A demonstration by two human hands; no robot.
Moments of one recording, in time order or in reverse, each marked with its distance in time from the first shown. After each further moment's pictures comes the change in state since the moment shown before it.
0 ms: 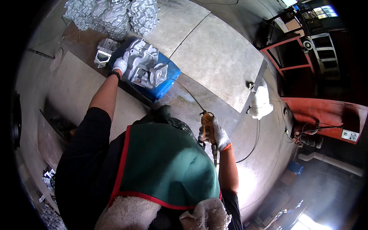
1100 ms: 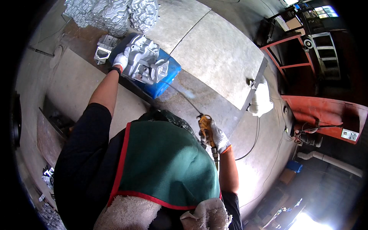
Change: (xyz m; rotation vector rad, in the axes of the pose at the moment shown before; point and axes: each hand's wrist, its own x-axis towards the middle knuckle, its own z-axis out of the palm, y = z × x) left_hand -0.004 0.003 -0.001 -0.021 0.009 0.015; right_hand -0.018 0.015 0.009 -0.092 0.088 -0.011
